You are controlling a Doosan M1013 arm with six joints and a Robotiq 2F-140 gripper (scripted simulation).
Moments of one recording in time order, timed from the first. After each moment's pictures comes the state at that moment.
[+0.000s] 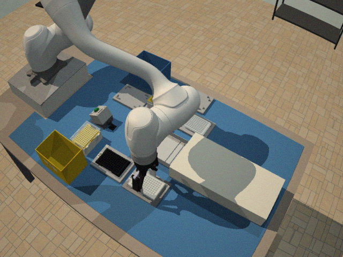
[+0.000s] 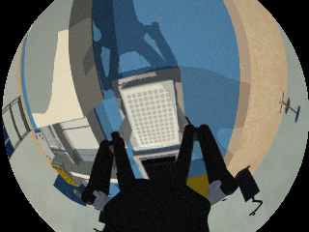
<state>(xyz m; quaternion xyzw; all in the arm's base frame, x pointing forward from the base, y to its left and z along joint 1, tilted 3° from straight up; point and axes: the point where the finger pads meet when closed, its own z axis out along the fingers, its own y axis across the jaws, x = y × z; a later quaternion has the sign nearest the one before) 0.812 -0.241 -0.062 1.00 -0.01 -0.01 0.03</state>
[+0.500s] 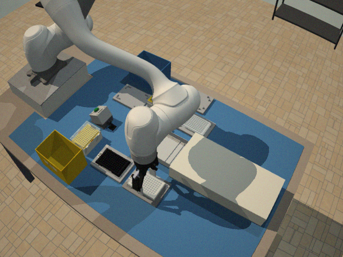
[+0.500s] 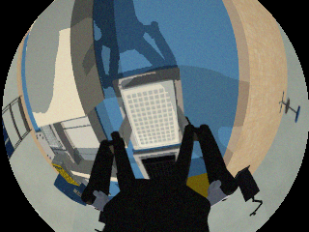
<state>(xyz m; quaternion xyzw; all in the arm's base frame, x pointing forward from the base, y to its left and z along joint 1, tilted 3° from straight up) 0.812 -0.240 -0.058 1.00 -0.01 -0.01 0.03</state>
